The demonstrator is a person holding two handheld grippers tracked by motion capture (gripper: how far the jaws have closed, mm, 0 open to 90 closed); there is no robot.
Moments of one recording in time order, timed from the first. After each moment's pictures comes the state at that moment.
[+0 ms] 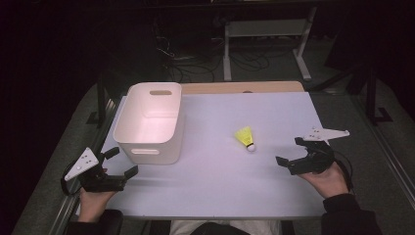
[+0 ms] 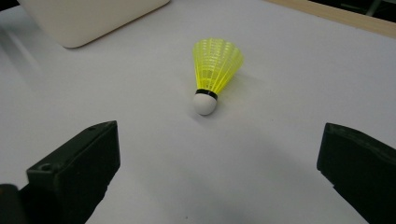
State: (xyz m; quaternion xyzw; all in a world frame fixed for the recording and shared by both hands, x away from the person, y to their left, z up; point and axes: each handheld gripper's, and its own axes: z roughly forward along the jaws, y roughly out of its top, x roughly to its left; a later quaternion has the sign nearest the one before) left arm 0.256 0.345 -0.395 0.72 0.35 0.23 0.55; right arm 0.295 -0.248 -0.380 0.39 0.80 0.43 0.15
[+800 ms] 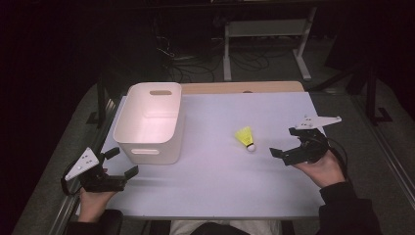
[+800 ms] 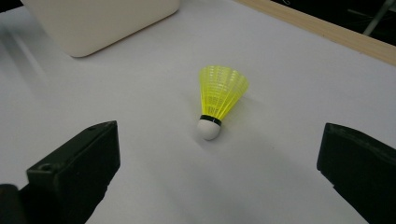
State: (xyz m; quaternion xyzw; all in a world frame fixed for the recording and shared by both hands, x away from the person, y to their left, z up) left arm 0.256 0.345 -0.396 0.72 0.35 0.22 0.55; right arm 0.312 -0.229 -0.352 0.37 0.81 0.42 0.15
